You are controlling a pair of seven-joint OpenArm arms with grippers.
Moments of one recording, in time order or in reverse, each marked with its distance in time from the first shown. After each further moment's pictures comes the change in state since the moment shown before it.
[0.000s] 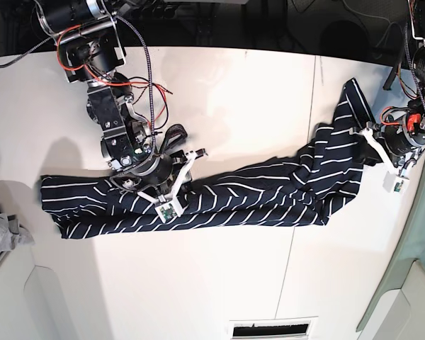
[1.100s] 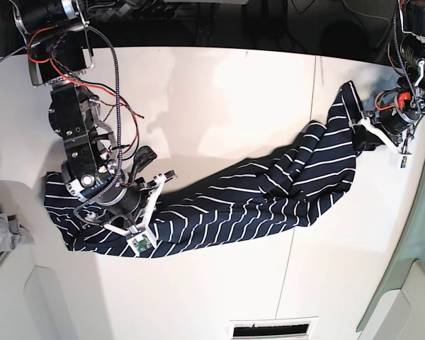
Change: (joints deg) left arm -0.9 2.8 -0.5 -19.2 3.8 -1.5 -14.6; right arm -0.5 8.6 -0.2 25.6 -1.3 0.5 -21.9
